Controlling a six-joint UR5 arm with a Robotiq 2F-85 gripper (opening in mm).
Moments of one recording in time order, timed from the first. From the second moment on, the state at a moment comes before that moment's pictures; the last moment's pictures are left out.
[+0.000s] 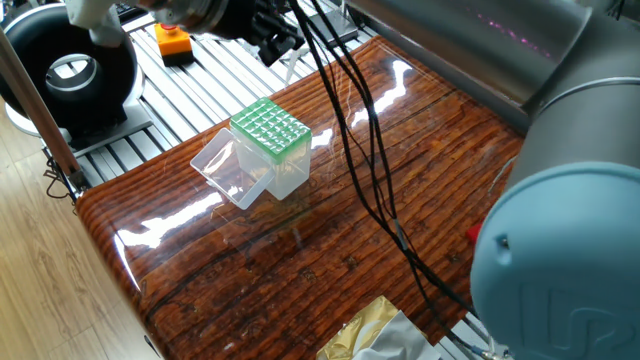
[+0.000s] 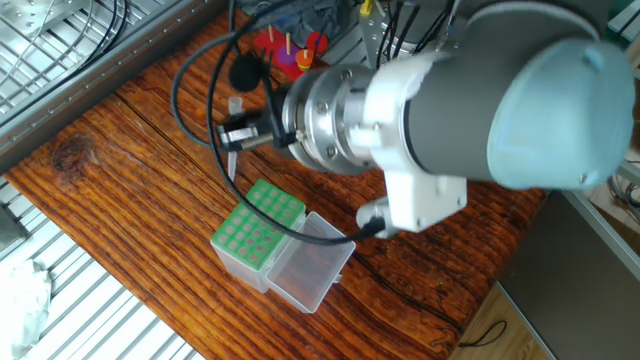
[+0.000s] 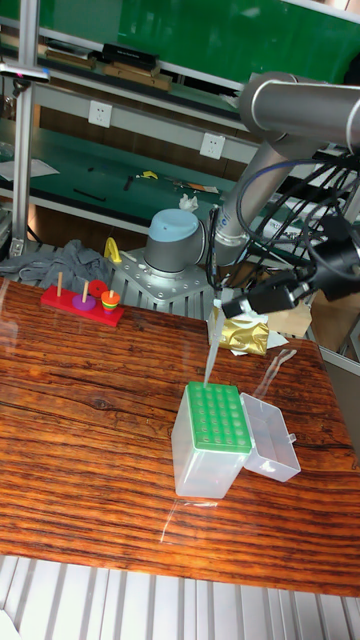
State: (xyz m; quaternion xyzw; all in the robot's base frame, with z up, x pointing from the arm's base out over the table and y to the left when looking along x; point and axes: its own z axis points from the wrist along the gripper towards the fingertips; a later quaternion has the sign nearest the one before) arm 0.570 0.059 0.293 0.49 -0.77 0.34 0.24
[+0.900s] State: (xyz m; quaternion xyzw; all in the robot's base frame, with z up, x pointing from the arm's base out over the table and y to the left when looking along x) arm 0.579 0.070 0.258 0.49 -0.78 0.33 0.22
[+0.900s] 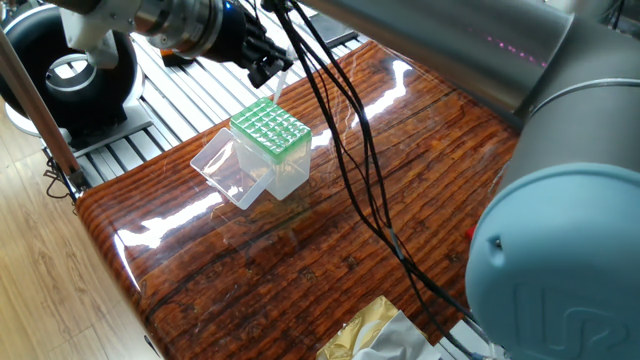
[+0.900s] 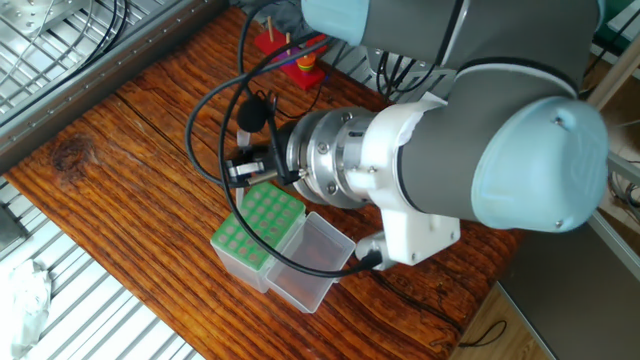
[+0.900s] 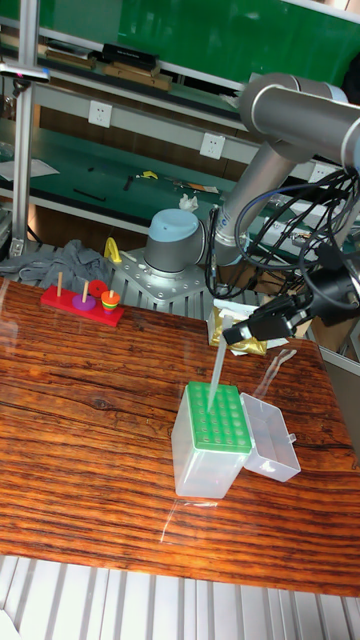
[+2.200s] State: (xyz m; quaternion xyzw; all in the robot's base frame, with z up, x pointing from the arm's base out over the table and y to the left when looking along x) arm 0.585 0.067 0.239 0.49 -0.78 0.33 0.20
